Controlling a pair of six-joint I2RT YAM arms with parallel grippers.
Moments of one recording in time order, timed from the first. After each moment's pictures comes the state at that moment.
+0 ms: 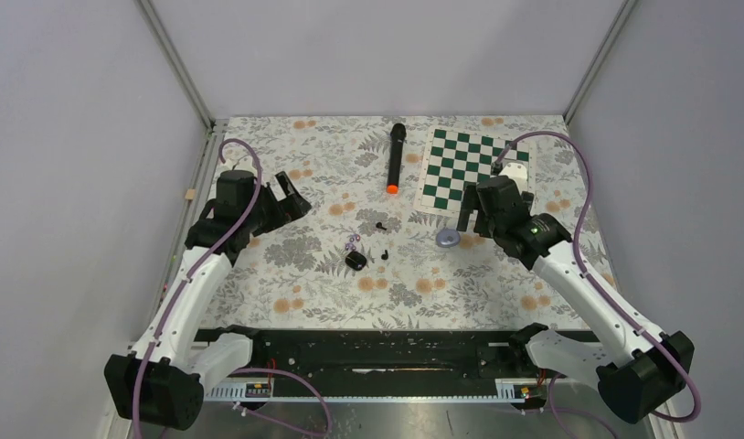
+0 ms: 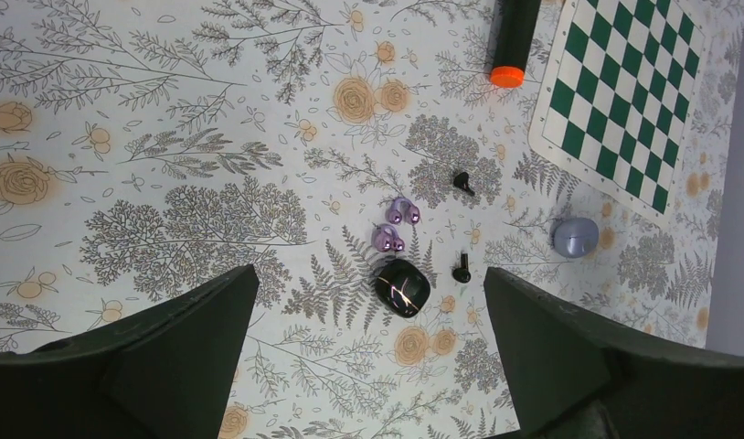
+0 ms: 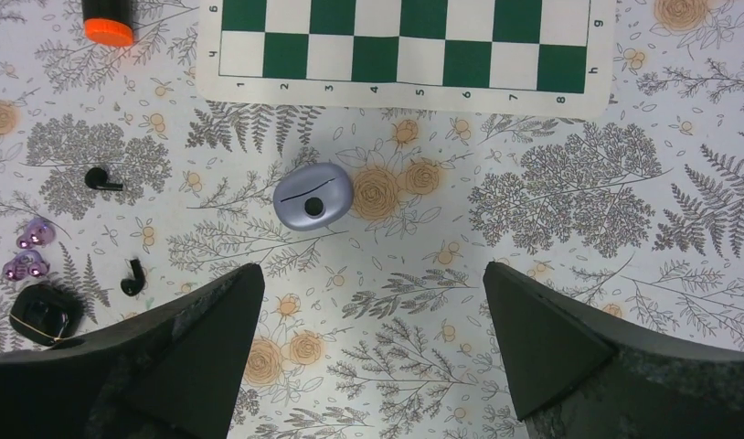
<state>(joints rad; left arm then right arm) -0.17 1.00 0.92 -0.57 0.13 -0.56 0.50 1.06 0.98 -0.73 0.43 0.50</state>
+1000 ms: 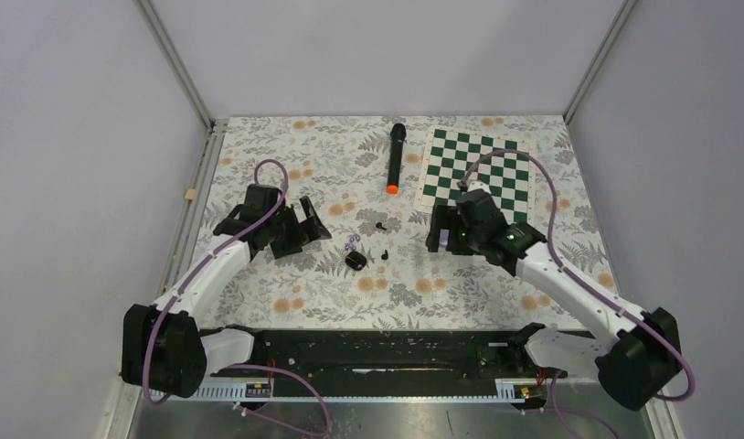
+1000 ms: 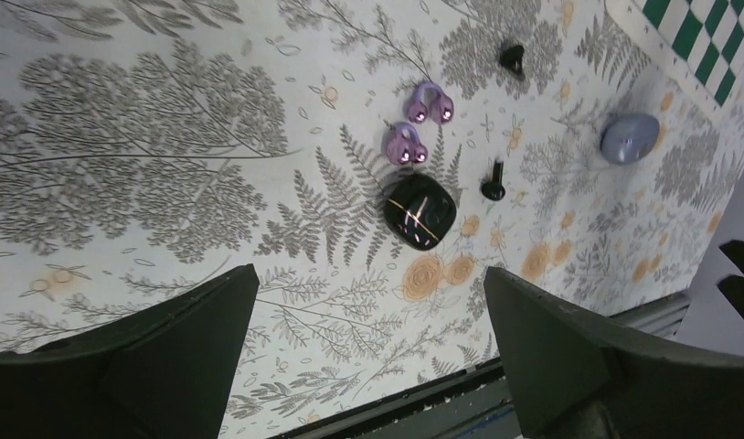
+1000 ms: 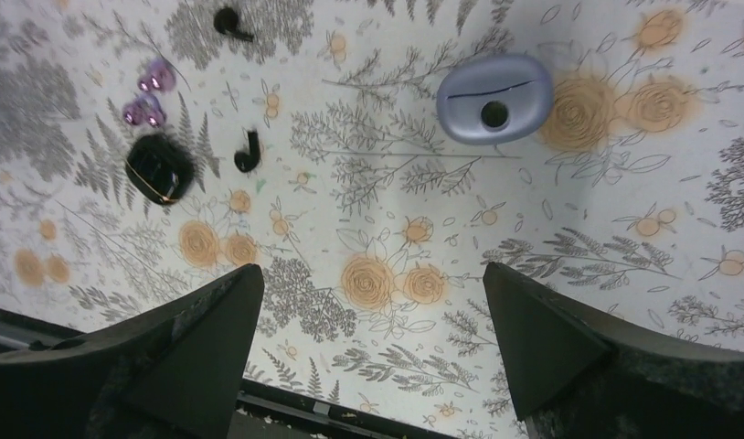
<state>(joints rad) -0.21 1.18 0.78 -0.51 0.29 -0.61 0.57 1.09 0.83 -0.56 0.09 0.57</state>
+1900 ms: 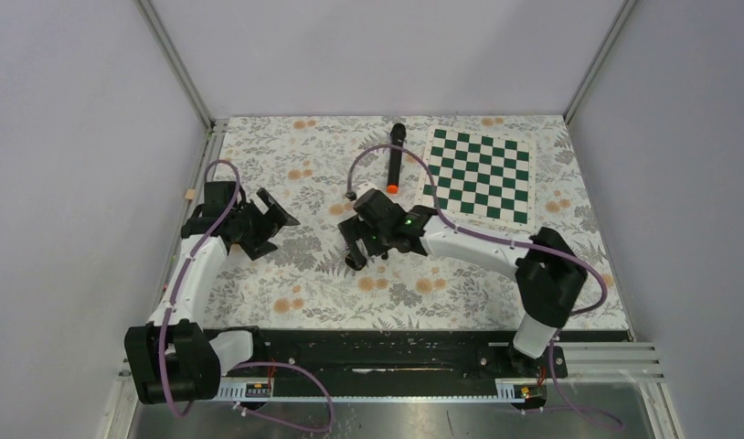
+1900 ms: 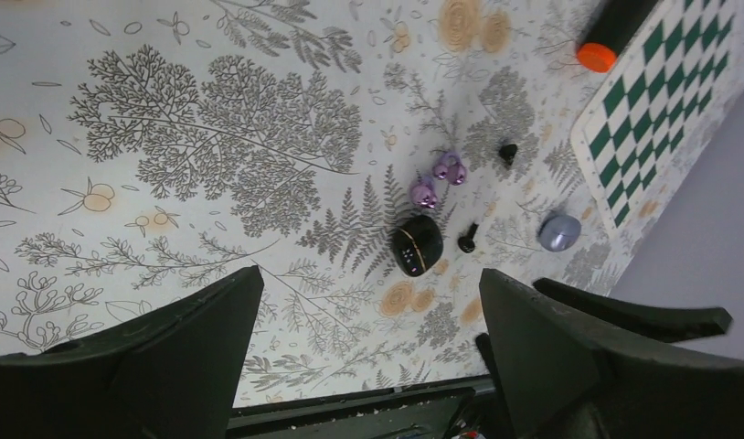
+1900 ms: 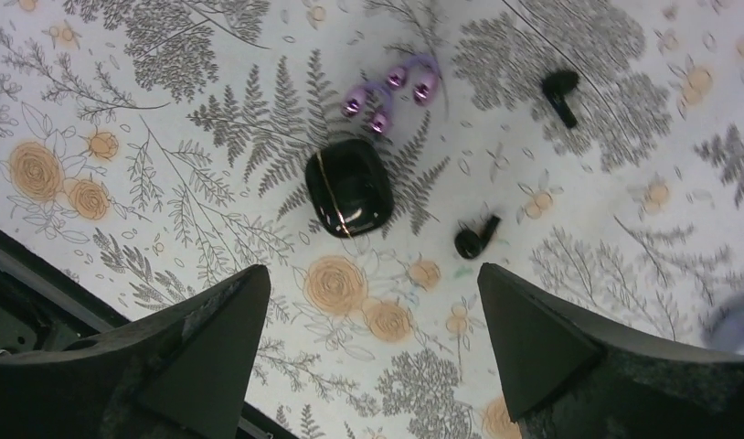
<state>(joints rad) 0.07 1.15 0.82 -0.66 0.36 -0.71 0.95 1.68 1.22 -0.45 0.12 0.39</state>
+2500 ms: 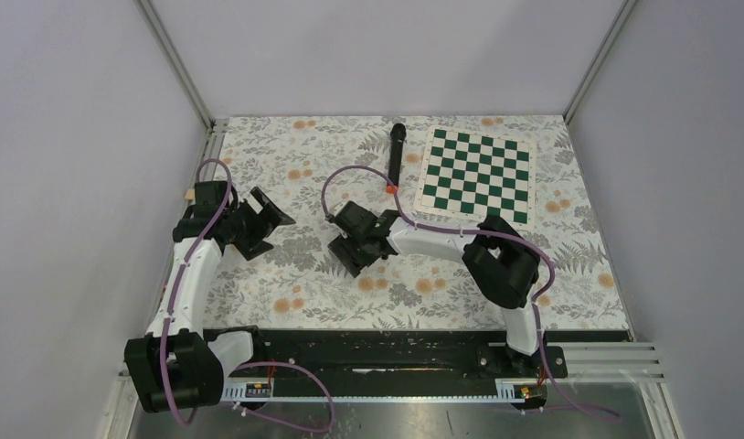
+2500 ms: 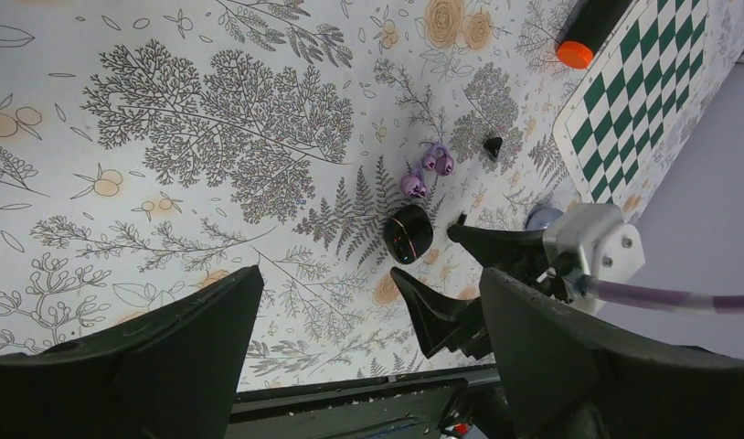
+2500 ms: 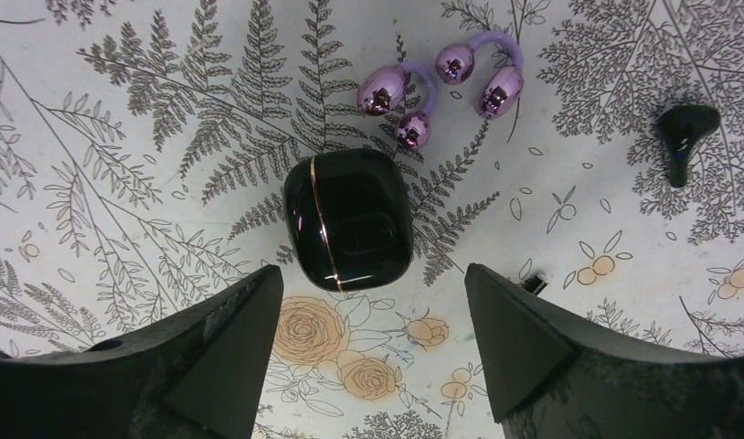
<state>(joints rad) 0.12 1.09 0.87 -0.73 0.40 -0.68 0.99 1.98 1.40 -0.52 0.09 0.18</state>
